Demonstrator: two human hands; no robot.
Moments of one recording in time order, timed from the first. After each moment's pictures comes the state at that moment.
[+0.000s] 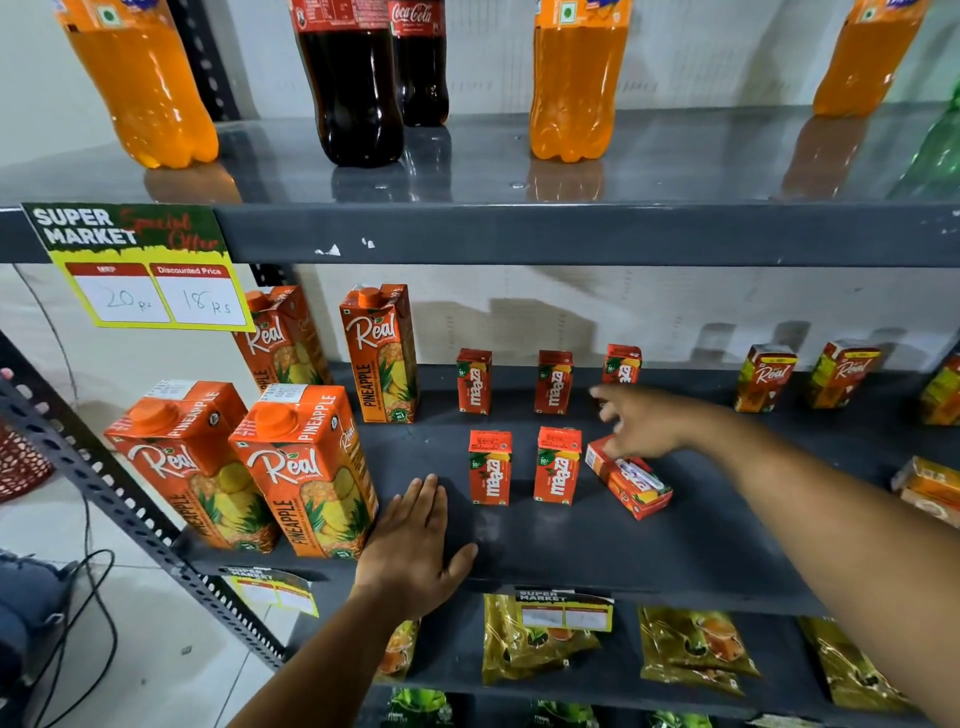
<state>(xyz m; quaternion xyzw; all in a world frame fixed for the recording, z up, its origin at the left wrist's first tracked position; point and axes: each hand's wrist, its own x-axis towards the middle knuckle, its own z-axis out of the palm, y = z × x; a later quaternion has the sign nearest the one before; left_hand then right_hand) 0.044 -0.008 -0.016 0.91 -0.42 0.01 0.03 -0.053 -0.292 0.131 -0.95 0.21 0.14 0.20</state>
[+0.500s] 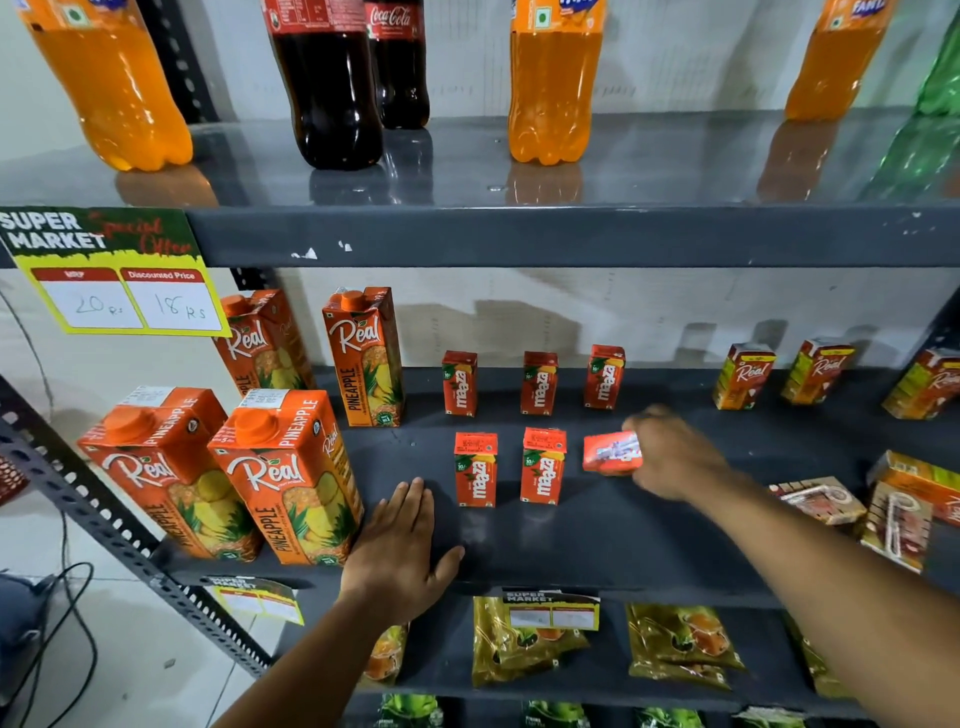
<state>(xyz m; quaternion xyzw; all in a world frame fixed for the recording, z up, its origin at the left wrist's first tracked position) 0.044 -0.009 -0.018 0.91 -0.41 0.01 0.02 -0.090 -0.307 0.082 -0.96 0.29 -0.01 0.06</state>
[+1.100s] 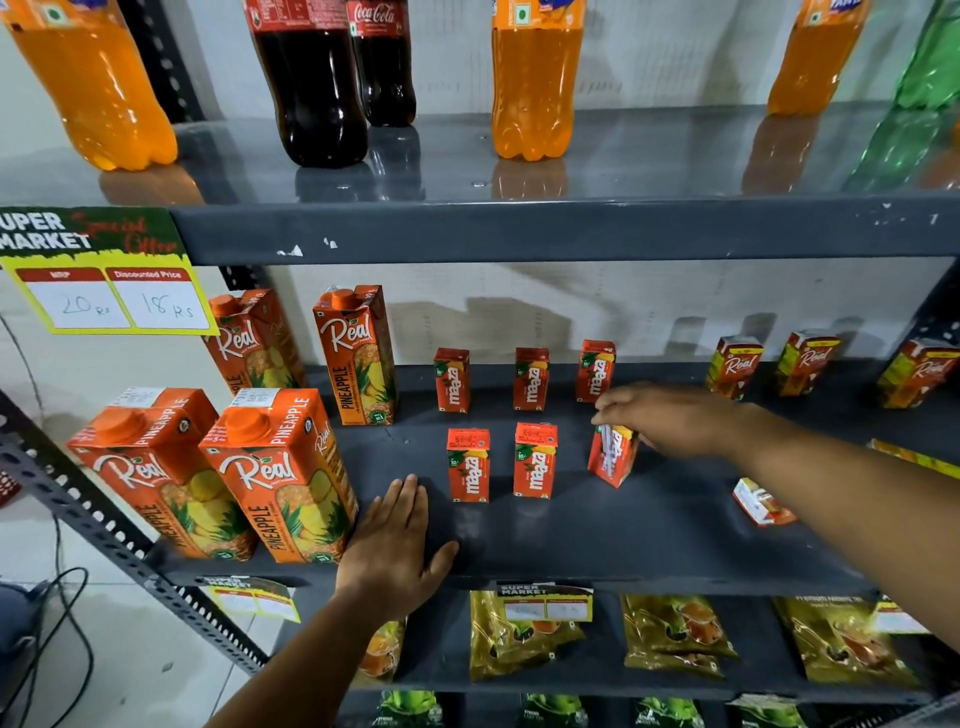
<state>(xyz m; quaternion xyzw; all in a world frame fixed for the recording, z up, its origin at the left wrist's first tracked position) 0.042 -0.008 -0.018 0.91 -0.41 0.01 0.03 -0.093 -0.322 0.134 -0.99 0.01 0.11 -0.10</state>
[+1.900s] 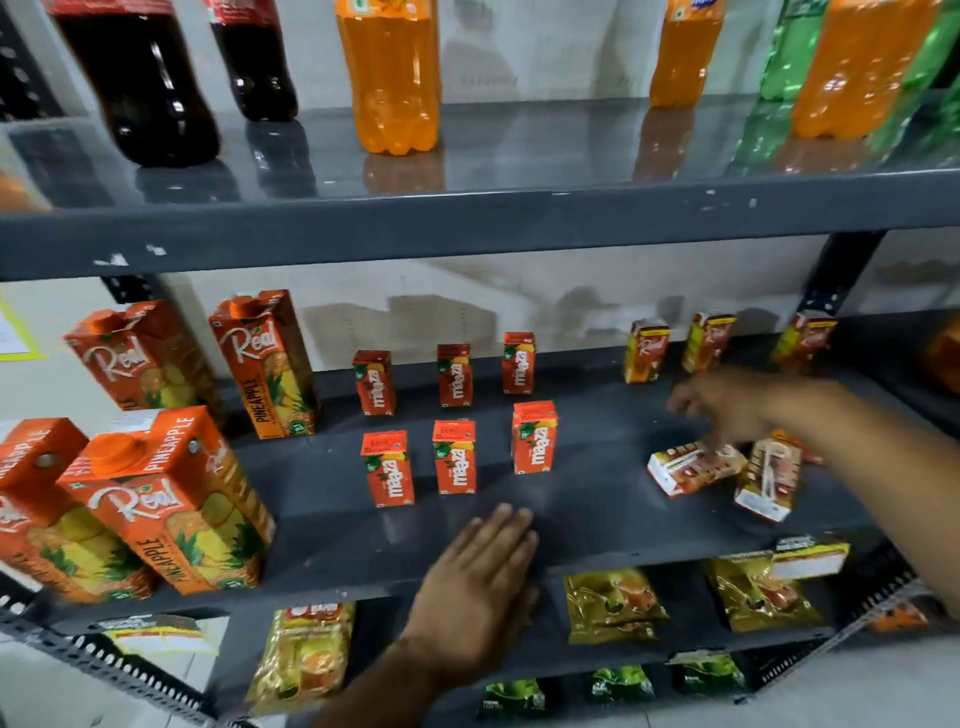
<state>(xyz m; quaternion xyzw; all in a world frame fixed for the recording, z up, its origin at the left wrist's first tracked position) -0.079 -0.086 -0.006 0.74 -0.64 0.09 0.19 -0.199 -0.405 0.153 -0.94 0.28 0.20 0.05</state>
